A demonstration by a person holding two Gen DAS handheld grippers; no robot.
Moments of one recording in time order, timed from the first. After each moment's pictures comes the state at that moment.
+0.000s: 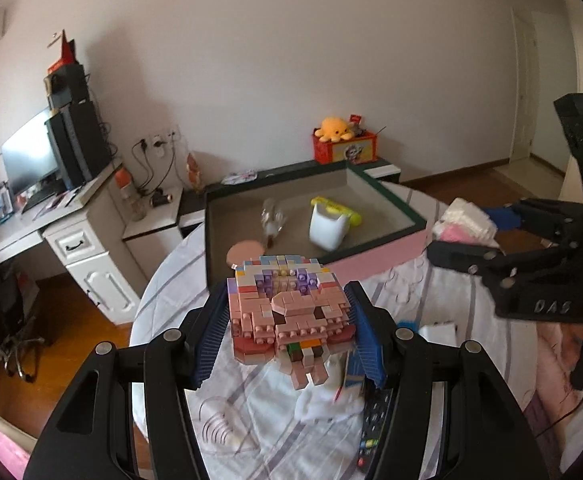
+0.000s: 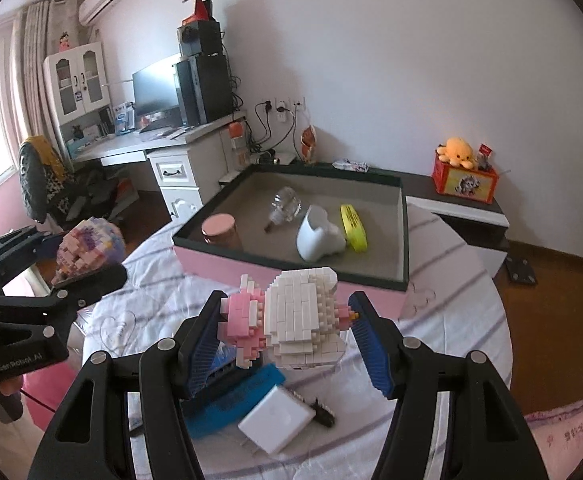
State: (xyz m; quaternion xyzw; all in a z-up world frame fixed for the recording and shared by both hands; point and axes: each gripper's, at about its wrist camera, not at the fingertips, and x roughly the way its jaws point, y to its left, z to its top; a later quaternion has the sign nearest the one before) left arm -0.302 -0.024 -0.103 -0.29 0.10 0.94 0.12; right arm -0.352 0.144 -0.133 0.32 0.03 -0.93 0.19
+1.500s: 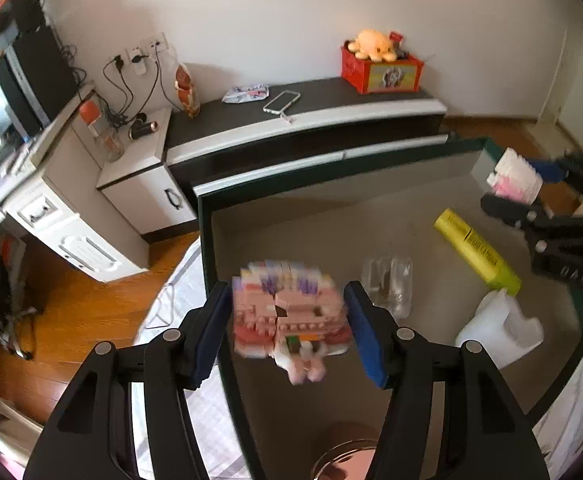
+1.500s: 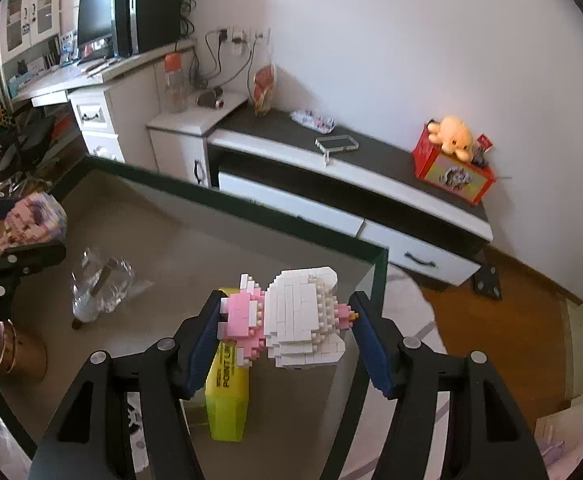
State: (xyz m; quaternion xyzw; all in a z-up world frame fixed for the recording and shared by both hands) left arm -0.594 -0.042 -0.175 -0.46 0.08 0.88 0.10; right arm -0.606 0.149 -0.182 0.42 0.13 -0.89 0.12
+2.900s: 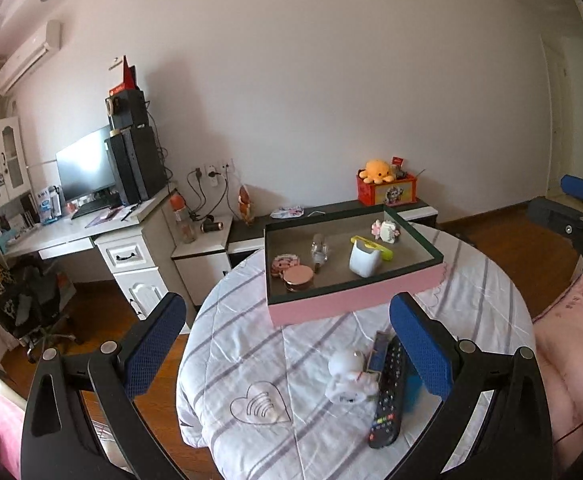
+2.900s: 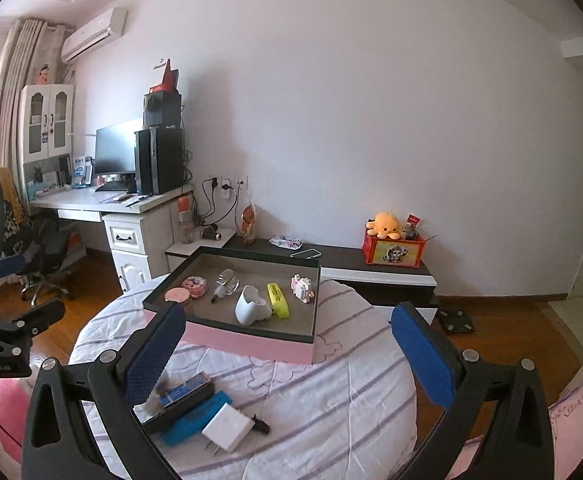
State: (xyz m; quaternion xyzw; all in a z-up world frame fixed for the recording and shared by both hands) left arm -0.229 -0.053 -0.068 -0.22 0.08 0.97 0.03; right arm -0.270 0.184 -0.063 0.19 0.04 -0.98 0.08
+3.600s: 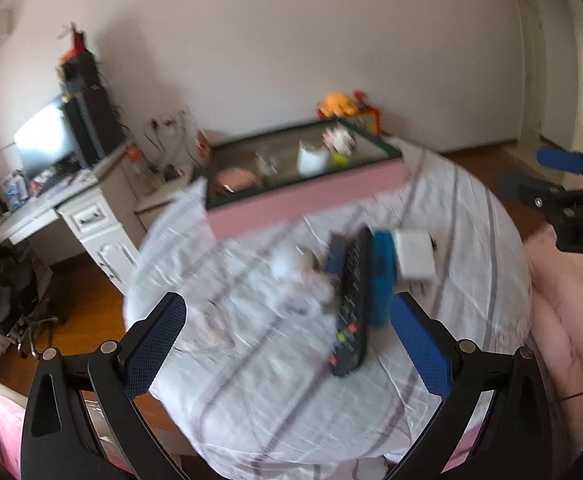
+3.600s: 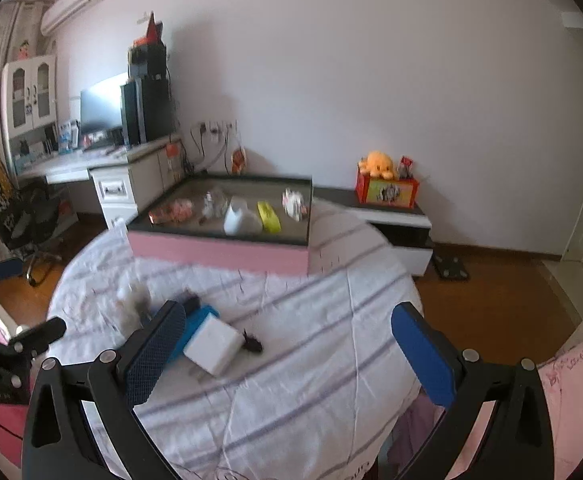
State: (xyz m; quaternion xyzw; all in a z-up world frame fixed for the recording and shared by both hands) left arm -0.225 -0.015 -0.159 -0.32 0.12 0.93 0.09; right arm -0.258 0.195 -0.149 0.29 0.03 -0.95 0.06
